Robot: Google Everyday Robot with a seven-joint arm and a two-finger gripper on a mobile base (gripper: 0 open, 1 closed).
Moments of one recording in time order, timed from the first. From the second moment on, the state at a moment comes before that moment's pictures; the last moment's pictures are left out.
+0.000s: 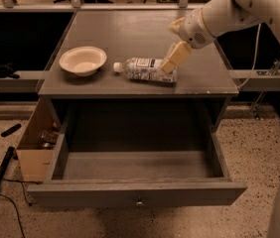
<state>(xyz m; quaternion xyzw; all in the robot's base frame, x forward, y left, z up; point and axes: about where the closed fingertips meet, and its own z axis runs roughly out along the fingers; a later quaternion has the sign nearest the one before) 0.688 -0.073 0.910 -0.60 0.69 0.16 0.38</state>
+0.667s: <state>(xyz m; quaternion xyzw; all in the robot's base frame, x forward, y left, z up) 0.715 -0.074 0.873 -0.62 0.68 0.15 0.36</state>
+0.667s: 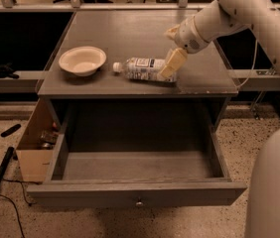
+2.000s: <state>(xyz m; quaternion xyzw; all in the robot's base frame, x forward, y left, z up) 0.686 -0.077 0.852 -0.63 0.68 0.16 0.33</state>
